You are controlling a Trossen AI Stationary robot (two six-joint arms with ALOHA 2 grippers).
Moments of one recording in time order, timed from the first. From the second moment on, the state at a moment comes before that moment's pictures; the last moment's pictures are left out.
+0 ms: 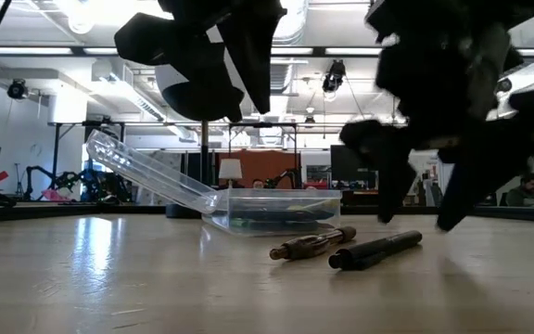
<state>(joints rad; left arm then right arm) -0.43 2.02 1.77 -1.05 -0.47 -1.35 0.30 1.69 0.80 -0.10 -0.12 -0.25</state>
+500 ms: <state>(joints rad) -0.45 2.01 1.77 -1.04 -0.47 -1.37 0.30 1.80 0.82 -0.09 -0.14 -0.23</state>
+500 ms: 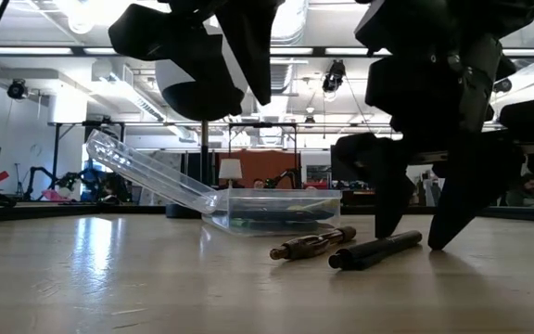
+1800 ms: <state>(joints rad) -0.49 2.01 1.77 -0.95 -0.47 -1.37 0.24 1.44 0.76 -0.25 -0.05 -0.07</state>
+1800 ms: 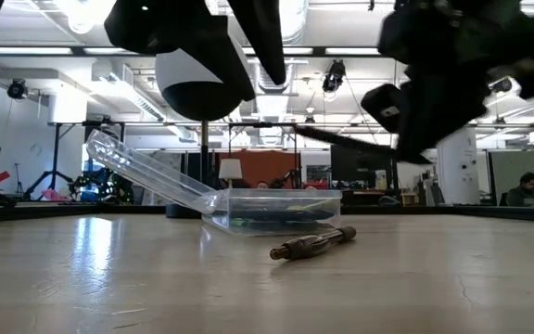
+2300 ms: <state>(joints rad) -0.57 2.01 1.77 -0.95 -0.47 -1.43 0.09 1.44 0.78 0.02 -0.02 0.53</state>
